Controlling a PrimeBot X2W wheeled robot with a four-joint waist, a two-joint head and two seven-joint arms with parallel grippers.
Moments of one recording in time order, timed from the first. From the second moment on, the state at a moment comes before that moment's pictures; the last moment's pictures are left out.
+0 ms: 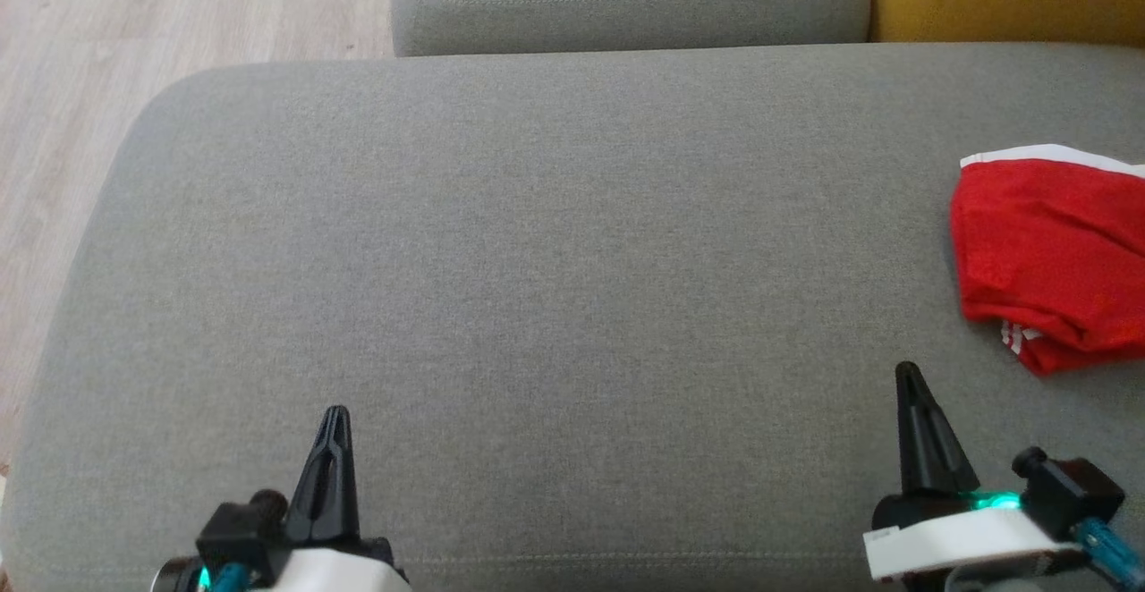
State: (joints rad) left arm 0.20 0.06 -0.21 0.01 -0.17 0.13 -0.23; right arm 0.08 -0.05 0.12 0.26 0.26 0.13 -0.23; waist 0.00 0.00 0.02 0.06
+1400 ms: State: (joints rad) left arm 0.11 0.07 -0.14 0.10 -0.71 0.04 -0.13; right arm 0.04 -0.06 0.06 0.26 0.76 0.13 -0.13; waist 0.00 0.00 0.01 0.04
